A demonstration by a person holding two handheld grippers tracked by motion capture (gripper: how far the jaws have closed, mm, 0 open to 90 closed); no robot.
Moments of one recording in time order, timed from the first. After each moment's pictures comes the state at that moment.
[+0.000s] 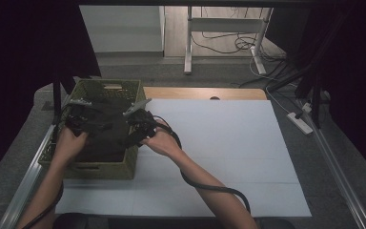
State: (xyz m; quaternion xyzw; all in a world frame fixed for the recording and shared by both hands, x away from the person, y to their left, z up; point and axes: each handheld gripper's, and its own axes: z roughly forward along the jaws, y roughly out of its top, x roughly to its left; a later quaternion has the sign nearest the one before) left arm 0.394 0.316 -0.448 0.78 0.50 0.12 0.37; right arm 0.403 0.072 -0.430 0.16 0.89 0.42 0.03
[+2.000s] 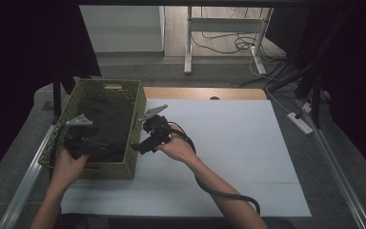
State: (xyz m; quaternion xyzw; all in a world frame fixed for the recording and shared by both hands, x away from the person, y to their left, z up) left arm 0.313 0.279 -0.432 0.78 0.45 0.13 0.41; right arm 0.395 0.028 -0.440 0.17 0.89 0.42 0.05
